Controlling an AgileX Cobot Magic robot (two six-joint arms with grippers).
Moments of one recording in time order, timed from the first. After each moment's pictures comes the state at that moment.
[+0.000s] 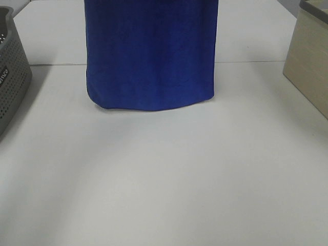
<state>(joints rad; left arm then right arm) -0.35 1.83 -1.82 0.22 -0.44 0.43 0.37 1.73 -1.73 0.07 -0.09 -0.53</state>
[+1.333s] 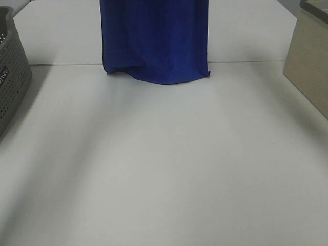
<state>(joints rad) -0.32 2.23 -2.39 0.23 -0.20 0.43 0.33 1.99 -2.03 0.07 -0.03 -0.46</state>
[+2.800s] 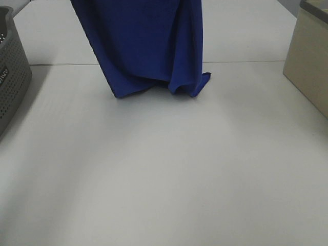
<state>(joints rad) -0.33 1.94 -2.39 0.07 1.21 0.65 0.33 1.82 -2.04 0.42 1.06 -0.52</state>
